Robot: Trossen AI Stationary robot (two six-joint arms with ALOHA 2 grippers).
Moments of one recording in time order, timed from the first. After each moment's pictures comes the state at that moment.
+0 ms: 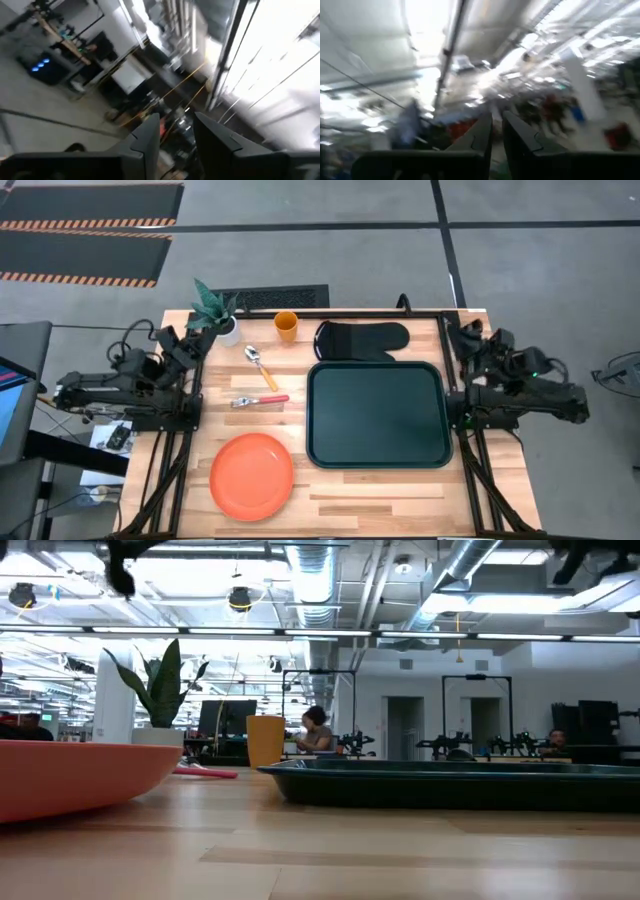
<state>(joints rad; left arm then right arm) 0.00 0.36 0.43 0.35 -0.61 -0.63 -0.15 0.13 0.38 0.32 0.32 0.17</state>
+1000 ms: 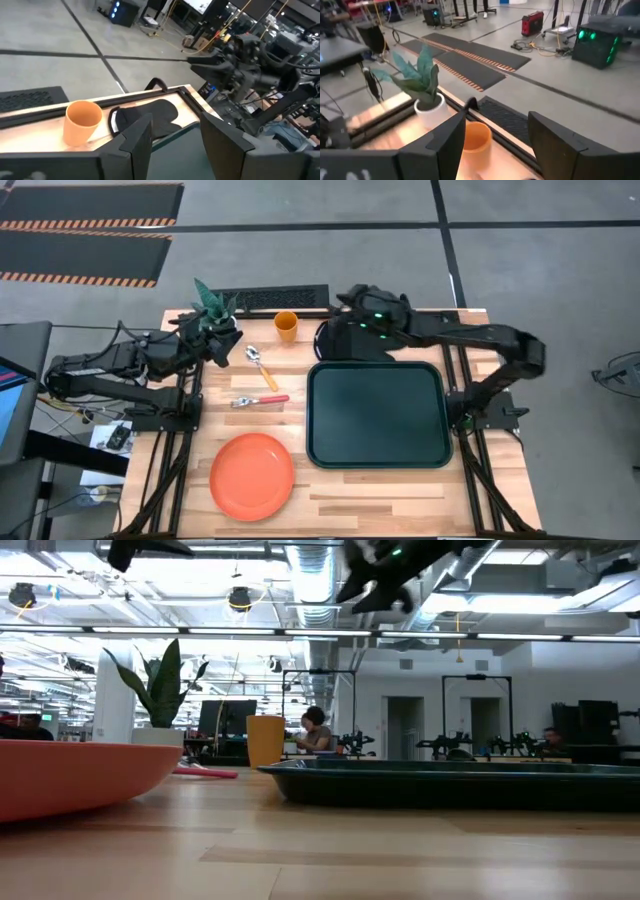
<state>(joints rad) 0.00 0.68 0.95 -0.54 -0.63 -0.76 -0.32 1.55 1.28 0.03 0.39 0.26</state>
